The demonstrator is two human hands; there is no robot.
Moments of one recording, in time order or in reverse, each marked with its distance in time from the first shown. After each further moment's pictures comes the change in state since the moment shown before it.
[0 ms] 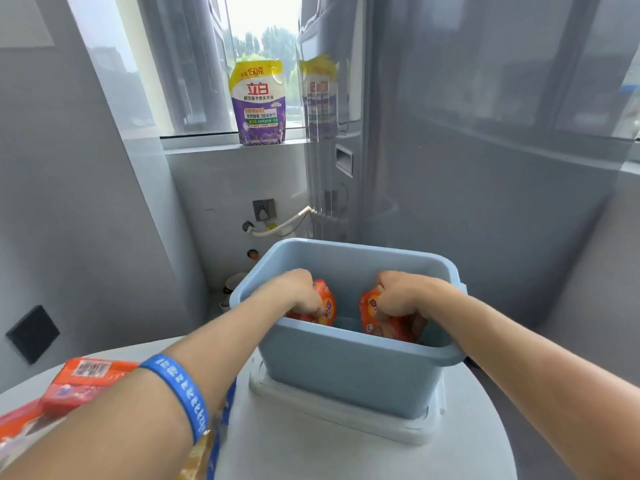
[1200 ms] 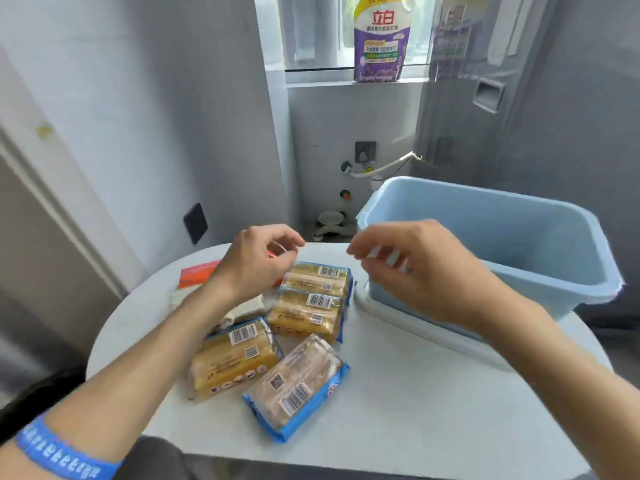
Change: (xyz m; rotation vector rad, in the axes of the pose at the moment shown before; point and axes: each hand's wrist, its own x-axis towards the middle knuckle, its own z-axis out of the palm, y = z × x) left_hand -0.180 -0.209 0.031 -0.513 0.659 0.225; right_hand -0.139 -0.107 0.089 0.151 0.408 -1.059
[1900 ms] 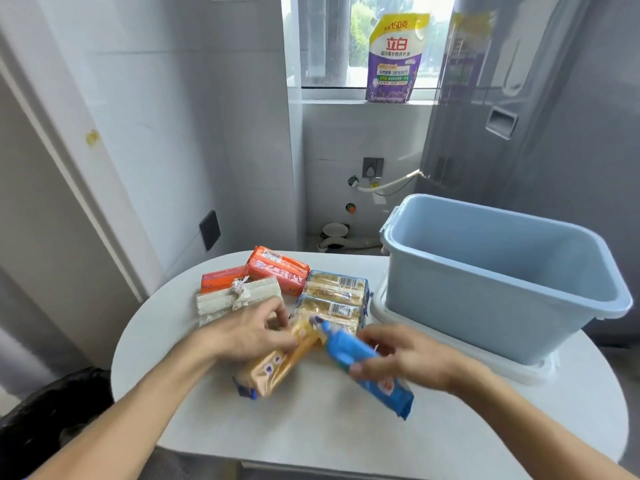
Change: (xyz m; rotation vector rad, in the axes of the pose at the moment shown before) left_hand -0.062 -0.029 -0.032 0.058 -0.563 -0.458; right_hand -0.034 0.006 0.083 0.481 -0.537 0.464
